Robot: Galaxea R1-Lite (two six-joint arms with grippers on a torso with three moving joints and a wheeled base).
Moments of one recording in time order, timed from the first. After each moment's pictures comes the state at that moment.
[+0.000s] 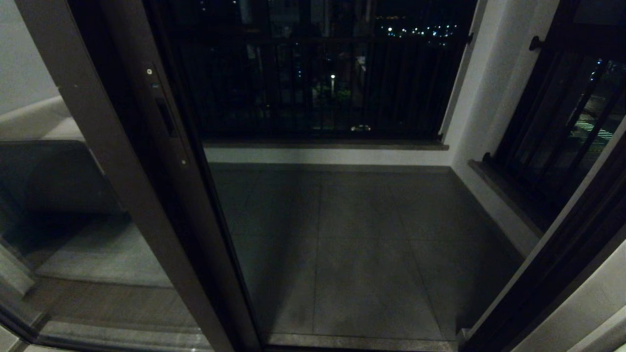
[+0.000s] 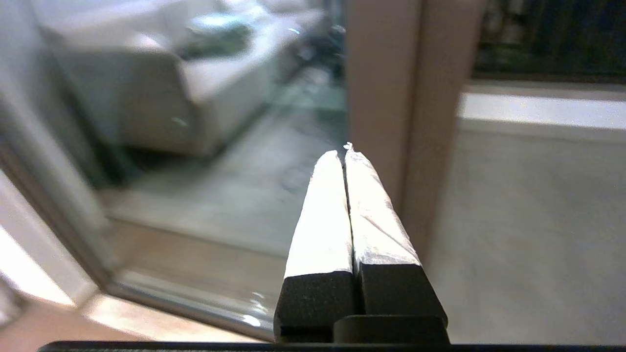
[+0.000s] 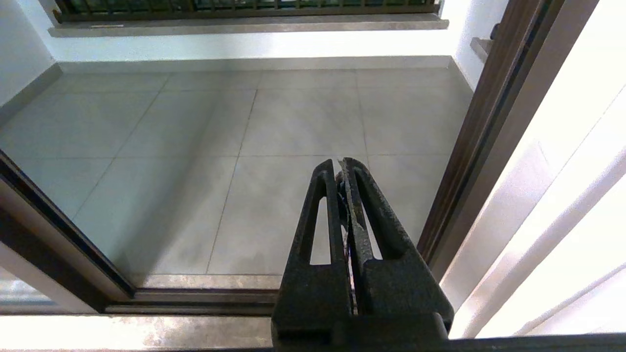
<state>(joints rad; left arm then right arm) -0.01 0.06 -0.03 -0.18 0.20 0.06 0.00 0.00 -0.01 0.02 0.00 -0.01</state>
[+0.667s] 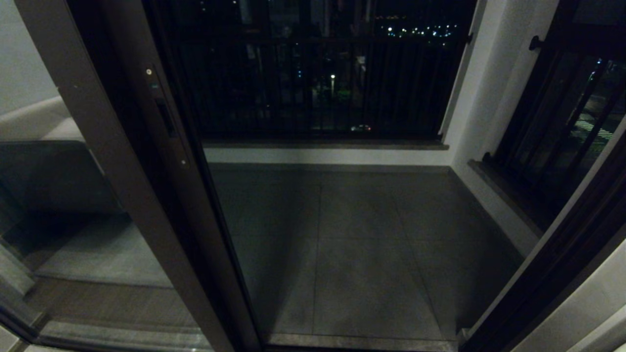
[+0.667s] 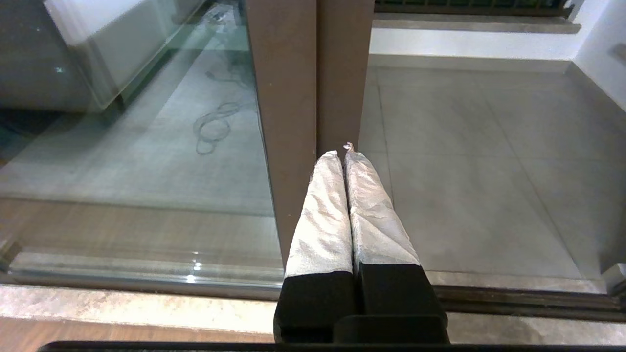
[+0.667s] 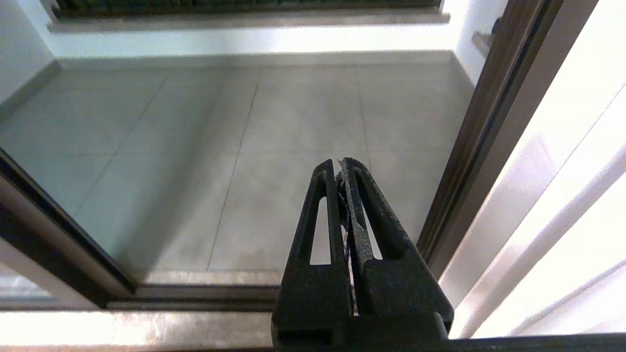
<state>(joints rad) -0.01 0.00 0.00 0.00 0.00 0.00 0.00 0.02 0.00 0.01 0.00 -0.01</state>
